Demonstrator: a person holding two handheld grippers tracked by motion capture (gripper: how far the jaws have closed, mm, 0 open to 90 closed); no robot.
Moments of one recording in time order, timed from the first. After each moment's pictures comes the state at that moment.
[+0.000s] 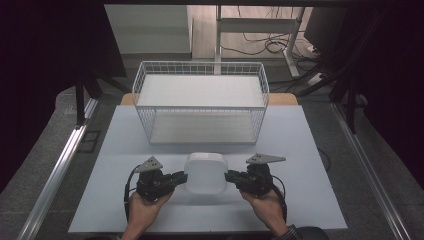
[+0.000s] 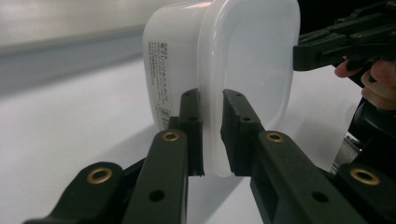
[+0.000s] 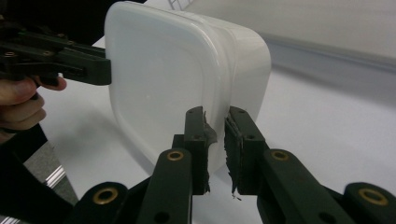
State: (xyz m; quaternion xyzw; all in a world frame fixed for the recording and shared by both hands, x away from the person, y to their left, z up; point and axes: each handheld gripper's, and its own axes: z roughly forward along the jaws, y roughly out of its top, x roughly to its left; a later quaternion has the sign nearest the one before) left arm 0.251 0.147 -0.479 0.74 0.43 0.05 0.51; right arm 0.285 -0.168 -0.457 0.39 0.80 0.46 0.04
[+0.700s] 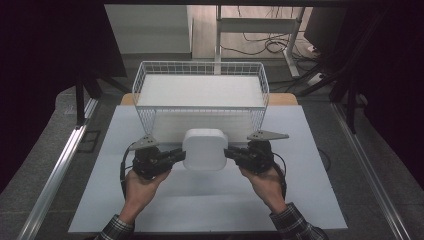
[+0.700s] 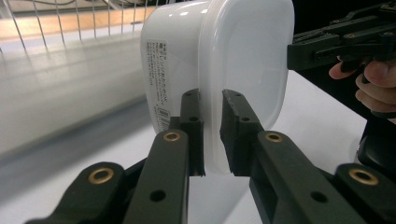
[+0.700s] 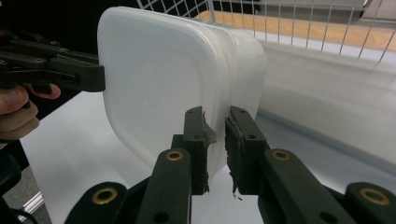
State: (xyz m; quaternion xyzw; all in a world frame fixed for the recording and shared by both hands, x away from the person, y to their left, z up) left arm 0.283 0.155 -0.426 0.74 0.41 0.09 0.53; right arm 0.318 -0.159 -0.406 0.37 0.79 0.49 0.08
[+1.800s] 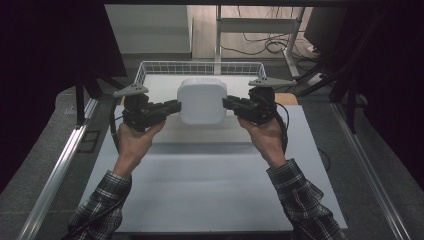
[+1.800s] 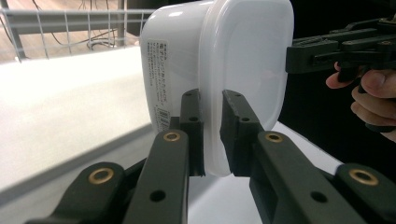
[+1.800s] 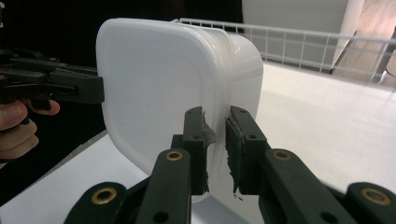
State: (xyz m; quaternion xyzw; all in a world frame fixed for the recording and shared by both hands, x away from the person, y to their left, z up) left arm 0.344 0.172 -0.325 0.71 0.39 0.13 0.57; right arm 0.374 -0.139 -0.297 0.35 0.76 0.53 0.15
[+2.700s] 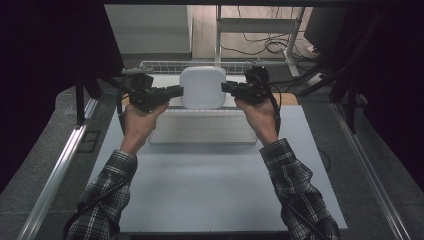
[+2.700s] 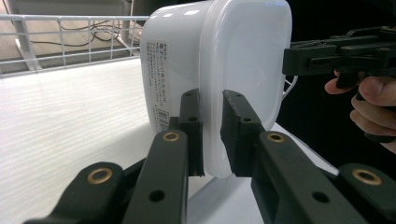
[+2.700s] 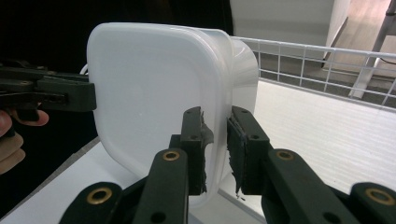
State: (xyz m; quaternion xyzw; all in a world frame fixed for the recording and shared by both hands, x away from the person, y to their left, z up) left arm 0.396 0.174 -0.321 0.70 0.42 0.11 0.56; right arm 0.430 -0.130 -0.294 0.38 0.75 0.52 0.14
